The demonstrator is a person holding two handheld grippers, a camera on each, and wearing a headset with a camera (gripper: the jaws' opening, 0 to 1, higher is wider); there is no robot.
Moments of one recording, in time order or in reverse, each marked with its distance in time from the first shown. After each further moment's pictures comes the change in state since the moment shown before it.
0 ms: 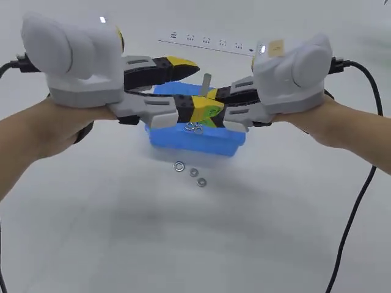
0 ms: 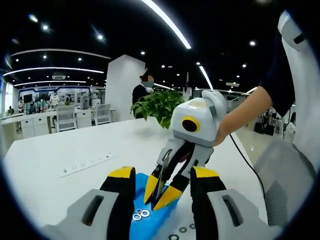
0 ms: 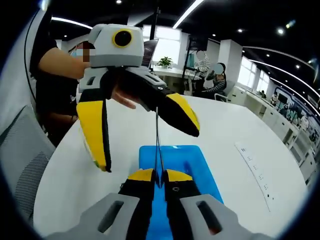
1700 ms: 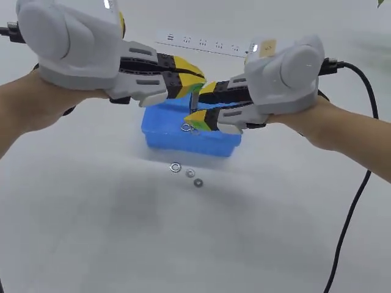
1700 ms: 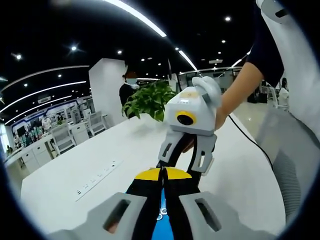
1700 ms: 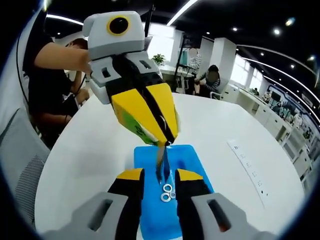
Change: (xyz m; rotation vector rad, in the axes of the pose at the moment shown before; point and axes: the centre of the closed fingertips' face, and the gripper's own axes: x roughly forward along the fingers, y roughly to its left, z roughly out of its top) left arm -0.004 0.007 0.008 0.265 0.094 -0.040; right arm -0.004 -0.006 0.004 0.018 0.028 -0.081
